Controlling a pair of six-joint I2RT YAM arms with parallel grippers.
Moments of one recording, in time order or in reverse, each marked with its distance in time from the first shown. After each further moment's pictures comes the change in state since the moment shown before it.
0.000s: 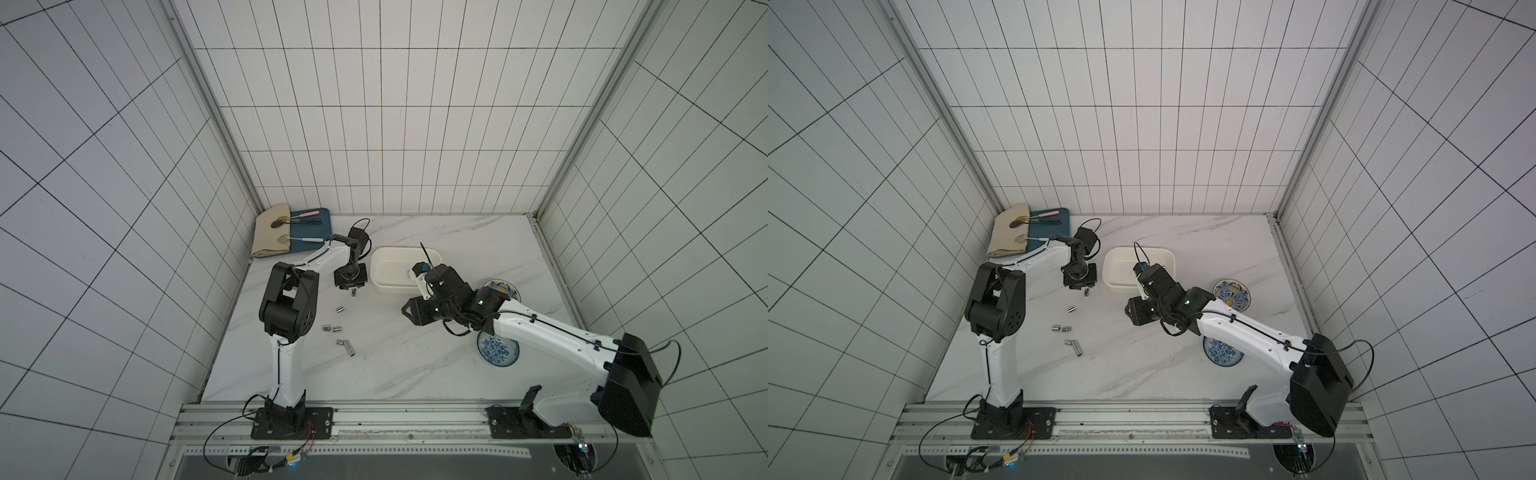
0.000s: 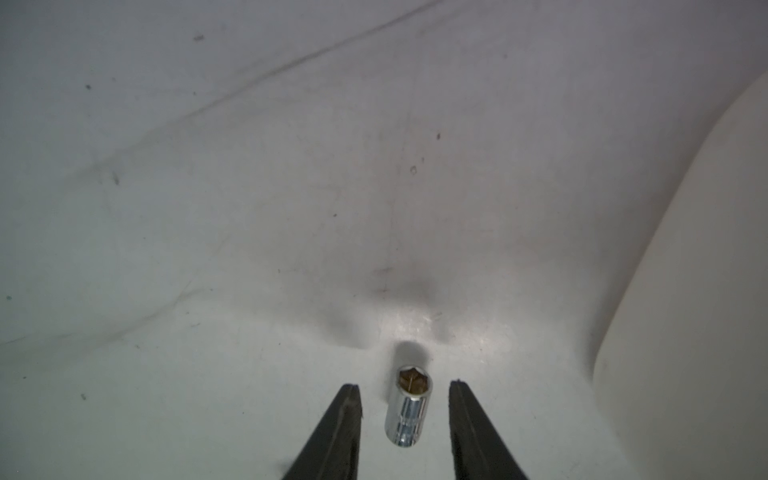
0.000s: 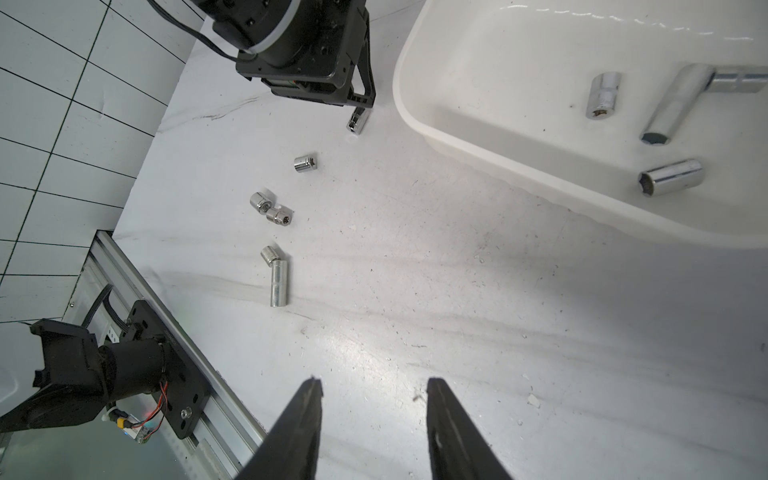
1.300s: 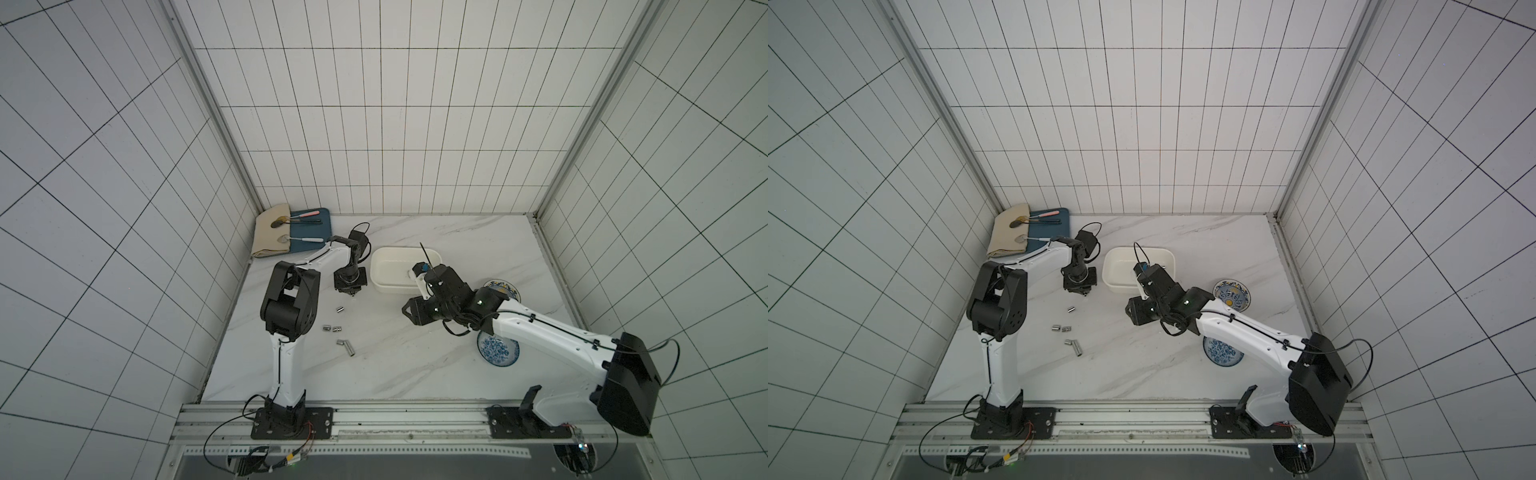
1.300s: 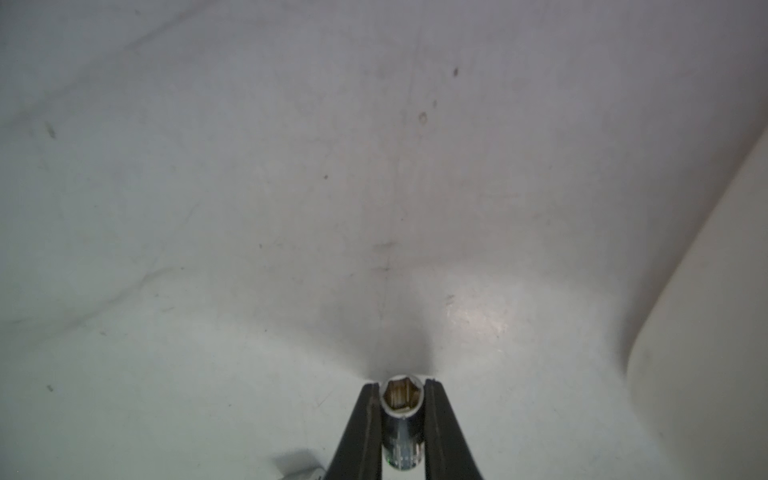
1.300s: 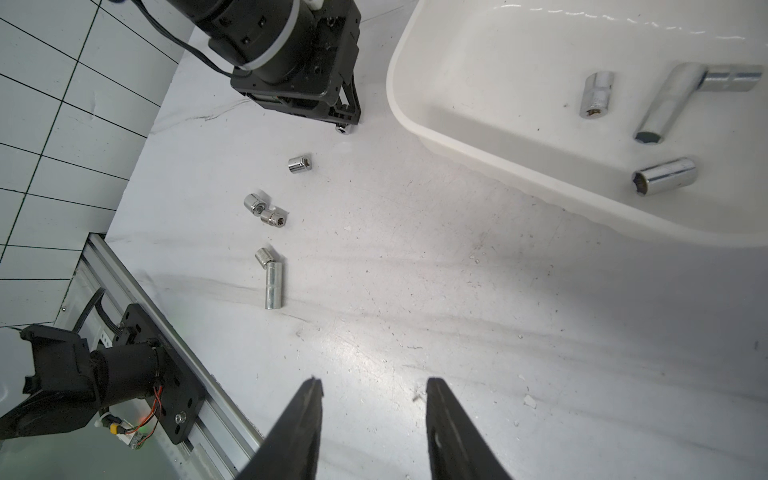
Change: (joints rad) left arm 0.000 -0.003 0.013 -0.038 0.039 0.001; right arm 0.000 -0.004 -0.008 0.002 0.018 0.004
